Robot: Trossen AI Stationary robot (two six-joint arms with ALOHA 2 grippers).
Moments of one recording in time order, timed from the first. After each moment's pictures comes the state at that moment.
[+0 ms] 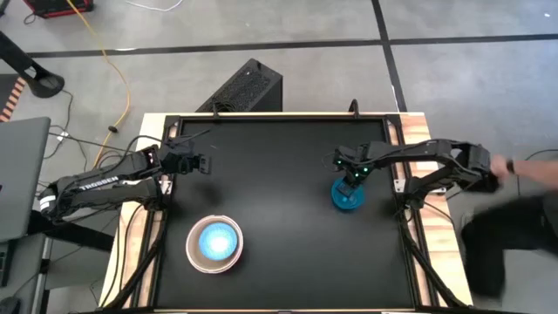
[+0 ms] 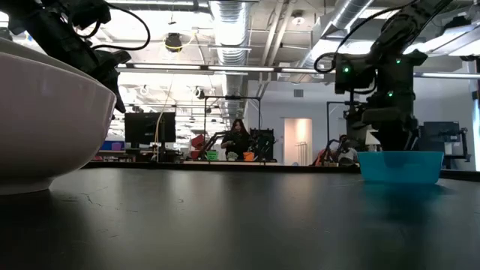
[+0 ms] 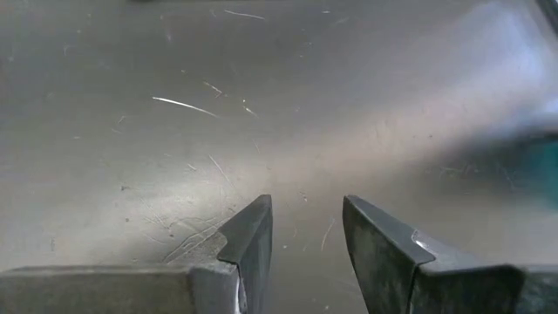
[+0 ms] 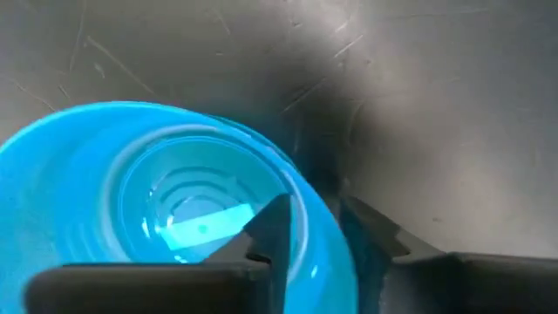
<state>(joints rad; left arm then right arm) 0.45 0.64 0.50 -0.57 -0.22 -0.77 -0.35 1.34 0.68 -0.76 -0.05 0.41</state>
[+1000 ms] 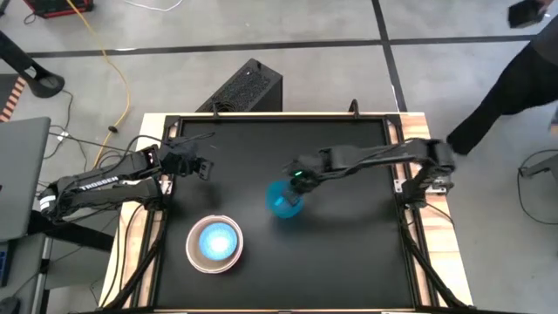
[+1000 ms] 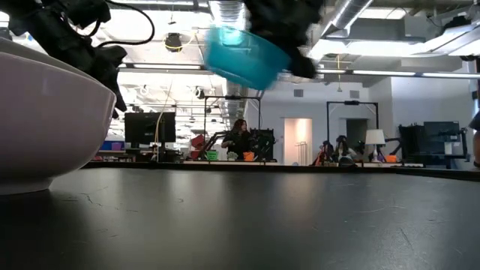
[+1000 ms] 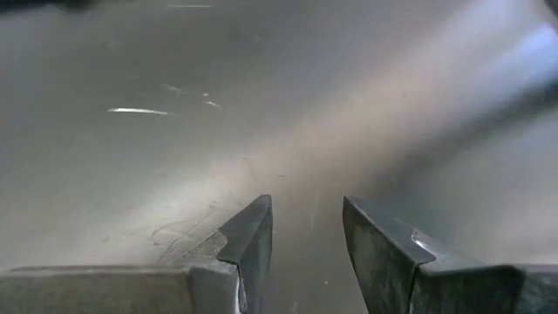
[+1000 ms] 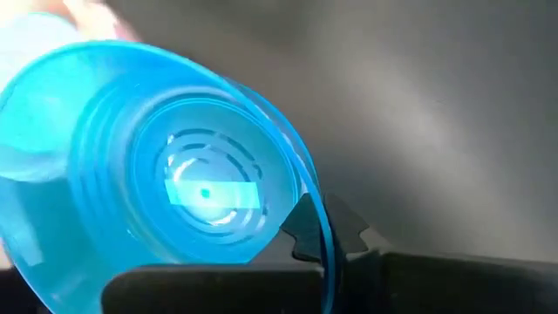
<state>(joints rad) 0.45 0.63 0.50 -0.56 -0.12 -0.59 0.00 1.67 1.42 -0.70 -0.02 0.71</state>
